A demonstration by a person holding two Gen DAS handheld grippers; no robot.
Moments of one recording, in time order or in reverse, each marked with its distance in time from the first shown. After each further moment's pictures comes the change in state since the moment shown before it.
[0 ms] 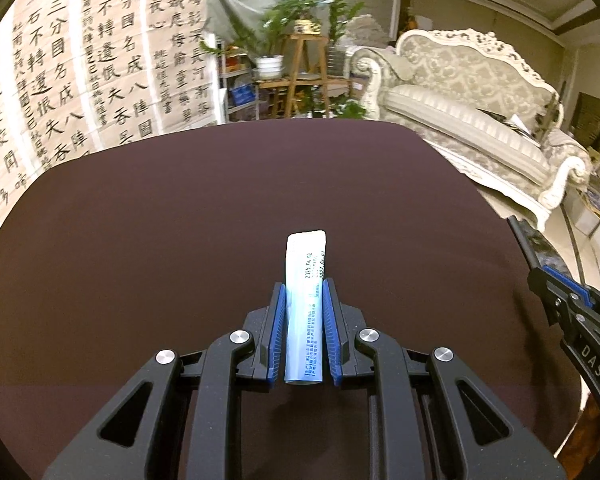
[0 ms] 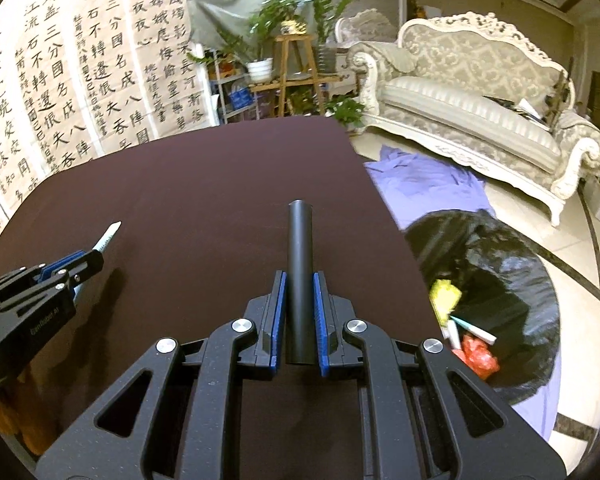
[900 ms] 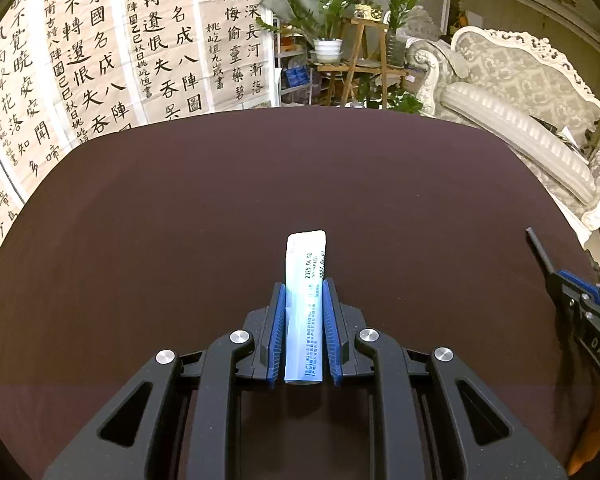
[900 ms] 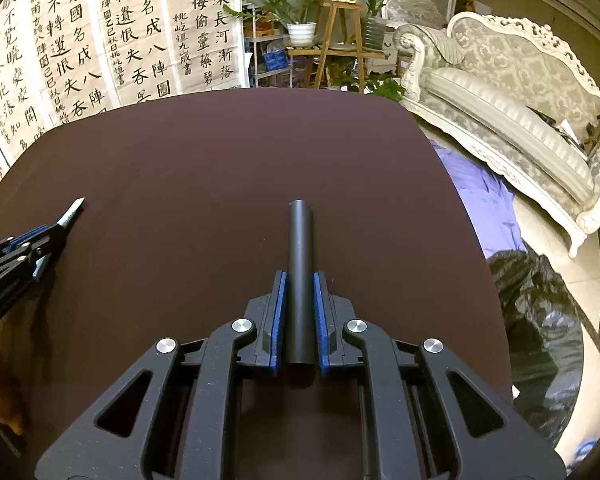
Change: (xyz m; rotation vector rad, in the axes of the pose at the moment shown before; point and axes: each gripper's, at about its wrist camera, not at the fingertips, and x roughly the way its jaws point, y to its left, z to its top) left arm 0.038 0.077 0.015 -0.101 0.061 0.146; right arm 0.082 0.060 0.038 -0.149 0.137 0.066
